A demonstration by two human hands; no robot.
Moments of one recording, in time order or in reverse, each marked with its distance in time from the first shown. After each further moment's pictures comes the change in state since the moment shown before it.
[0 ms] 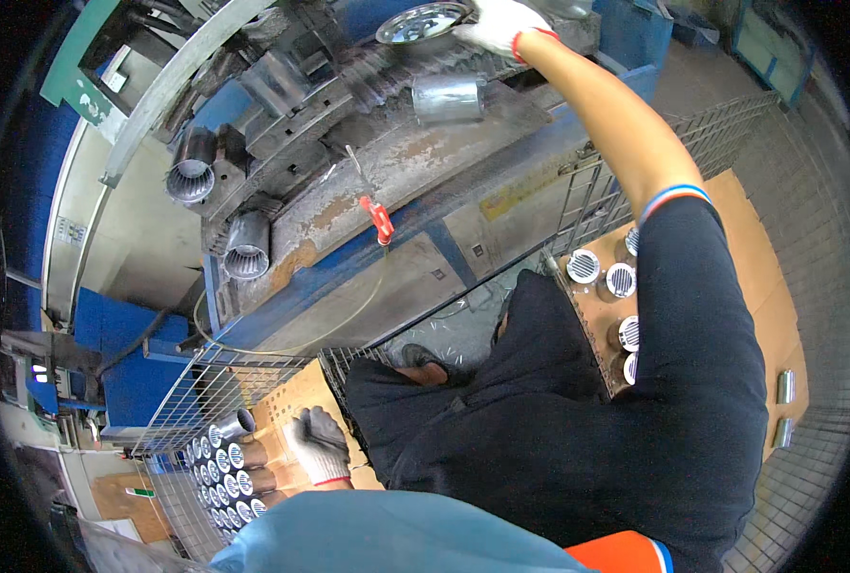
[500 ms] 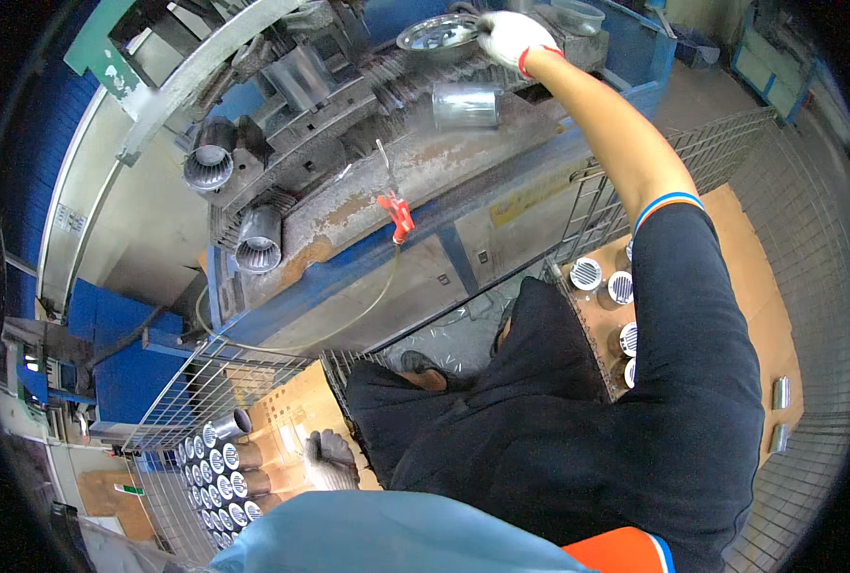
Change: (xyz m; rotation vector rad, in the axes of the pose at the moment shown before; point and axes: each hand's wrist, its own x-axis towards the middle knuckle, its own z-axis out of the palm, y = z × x) left_hand 0.002 0.003 -0.075 -0.103 -0.153 -0.196; right_hand 0.010 -0.012 0.025 -0.078 0.100 -0.054
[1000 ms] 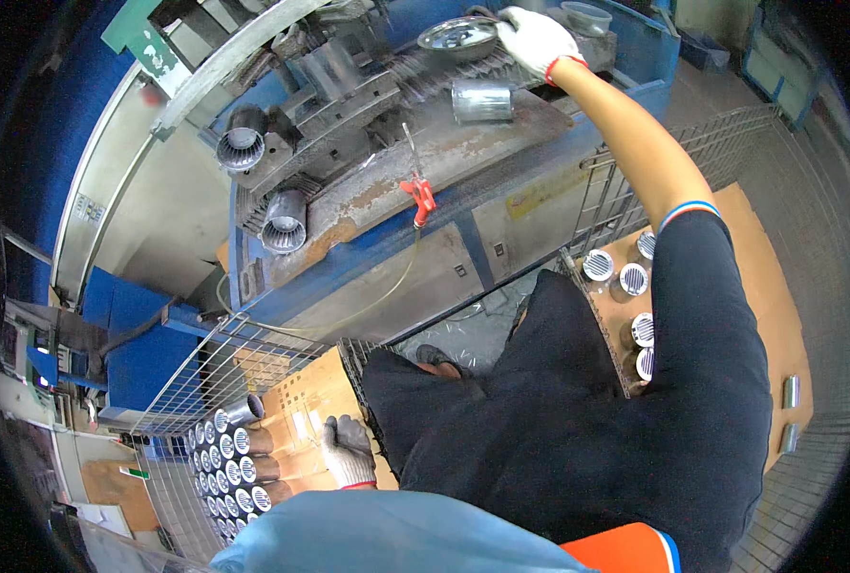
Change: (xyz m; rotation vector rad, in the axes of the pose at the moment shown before) left_hand -0.017 -0.005 0.000 -0.012 -0.055 -0.033; right_hand -0.039 -0.015 -0.024 0.050 0.165 0.004
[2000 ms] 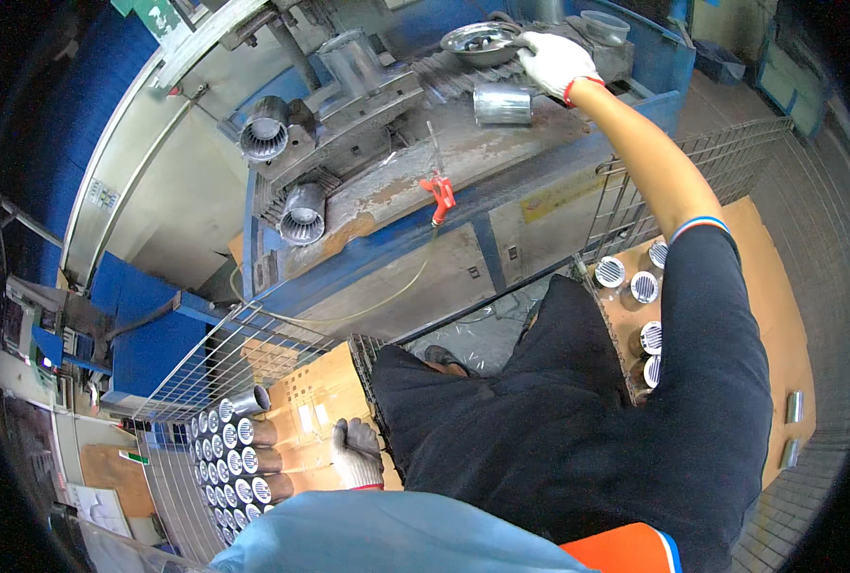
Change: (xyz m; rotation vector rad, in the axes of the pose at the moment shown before) left_hand -0.008 -0.004 -0.028 -0.051 0.015 0.068; right_hand -0.017 -0.004 0.007 -0.087 -0.131 -0.053
